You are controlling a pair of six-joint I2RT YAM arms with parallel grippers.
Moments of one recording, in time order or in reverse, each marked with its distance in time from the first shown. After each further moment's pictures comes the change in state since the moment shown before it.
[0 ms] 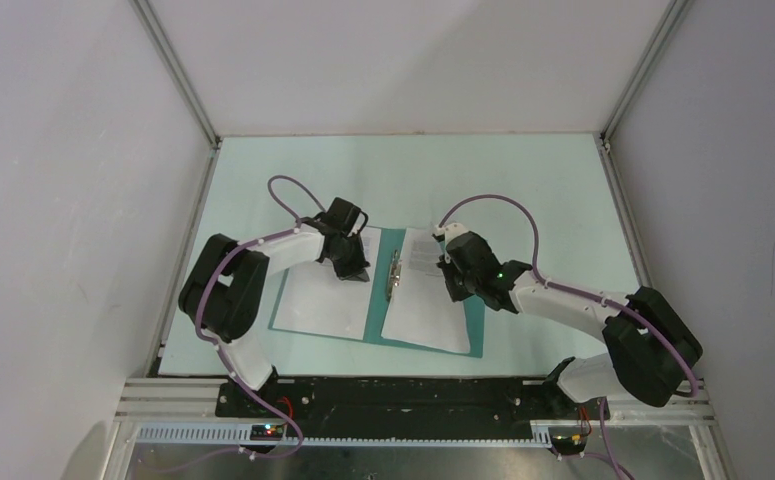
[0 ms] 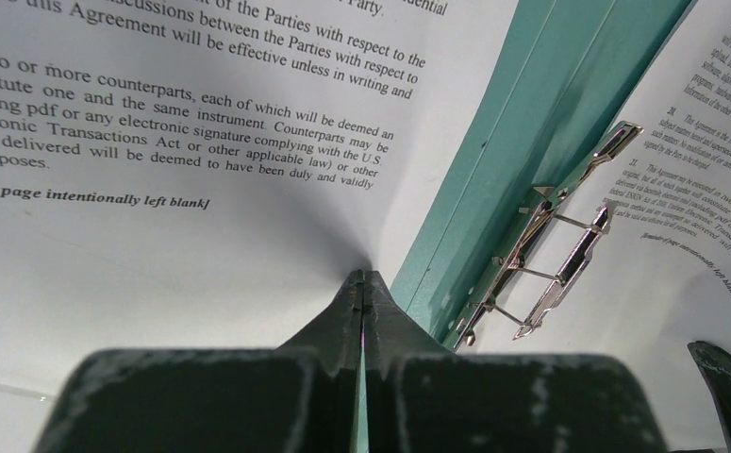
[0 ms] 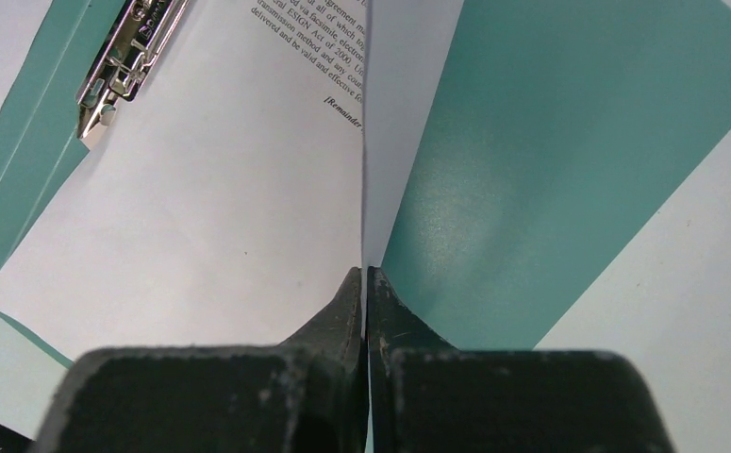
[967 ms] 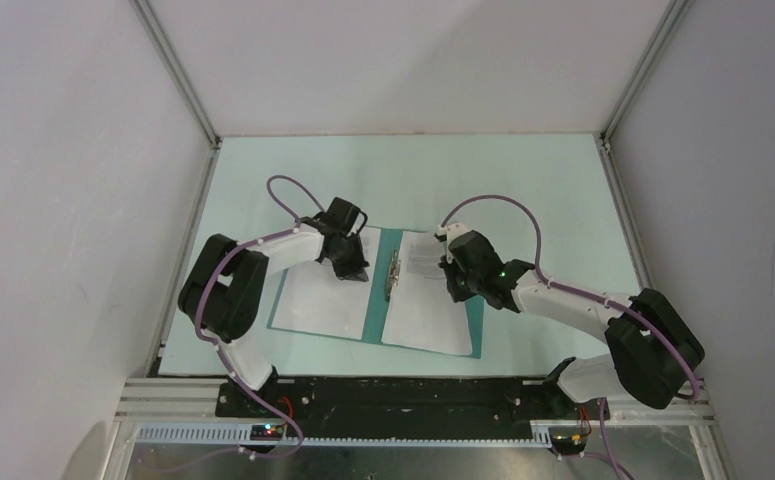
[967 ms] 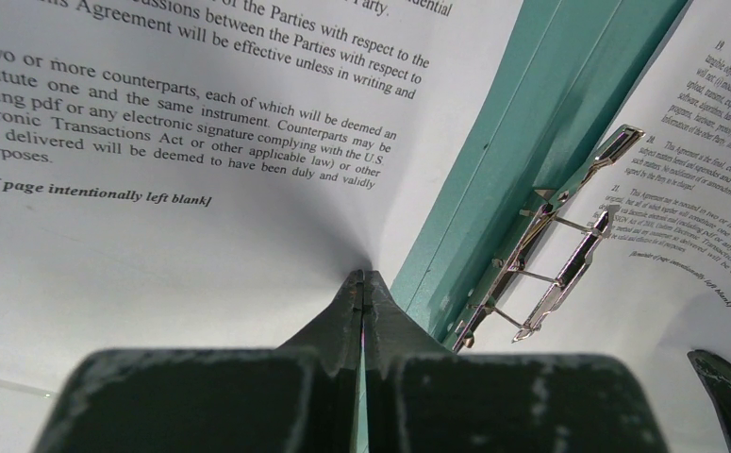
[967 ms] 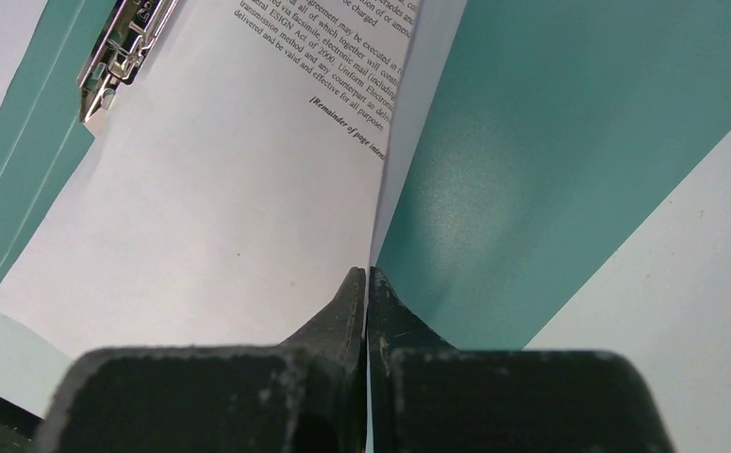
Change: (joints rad) left arm 0.003 -0.002 0.000 -0.006 -0.010 0.000; right arm -0.018 -0.011 0.000 -0.021 -0.042 0.003
